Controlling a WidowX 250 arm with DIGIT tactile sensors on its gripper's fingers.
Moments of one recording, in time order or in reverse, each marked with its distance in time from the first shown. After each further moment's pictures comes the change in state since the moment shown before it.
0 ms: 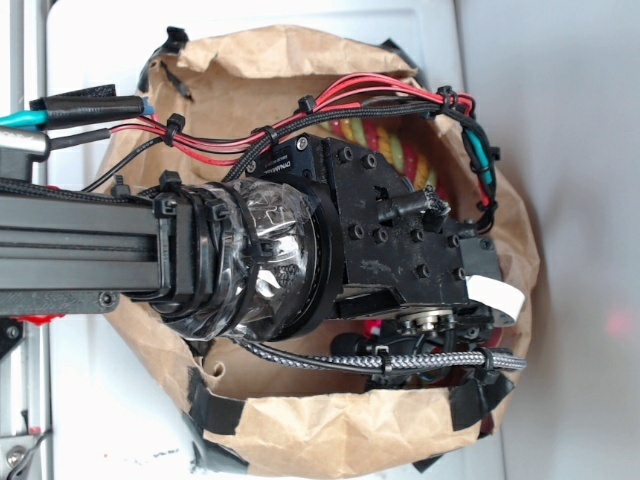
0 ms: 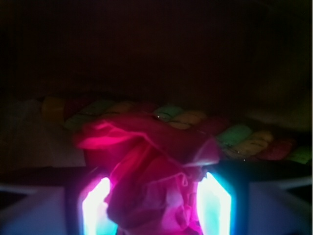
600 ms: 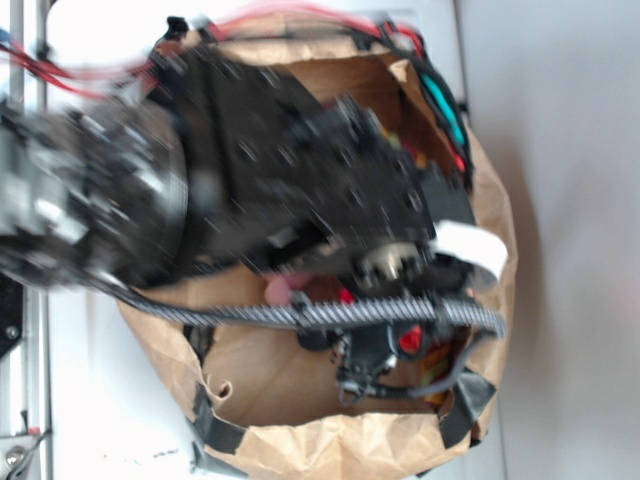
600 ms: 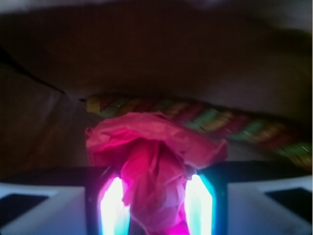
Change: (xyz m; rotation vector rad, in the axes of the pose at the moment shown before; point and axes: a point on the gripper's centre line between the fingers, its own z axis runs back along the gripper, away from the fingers) arm -0.009 0.010 0.067 -0.076 -0.057 0.111
